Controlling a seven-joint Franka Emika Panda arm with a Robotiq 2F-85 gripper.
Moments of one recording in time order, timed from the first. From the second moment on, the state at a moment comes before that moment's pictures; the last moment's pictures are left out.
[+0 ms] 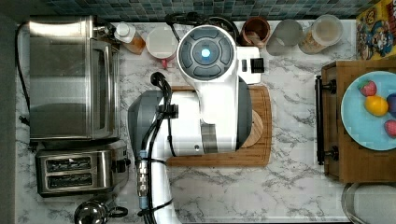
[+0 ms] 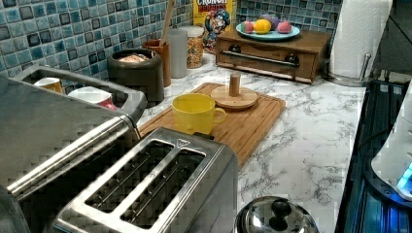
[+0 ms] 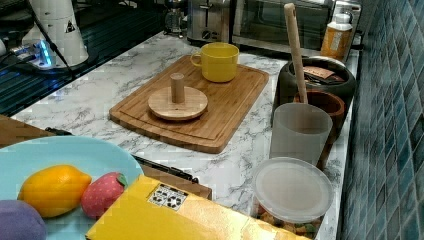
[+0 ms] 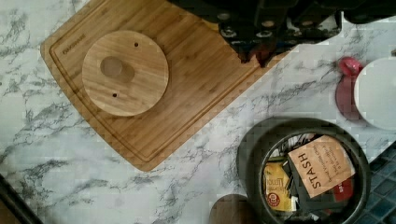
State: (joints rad) arm 0.01 0.08 0.01 -1.73 -0.08 0.30 0.00
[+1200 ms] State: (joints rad) arm -0.08 -0.13 -0.11 -2.34 -0.09 0.68 0.01
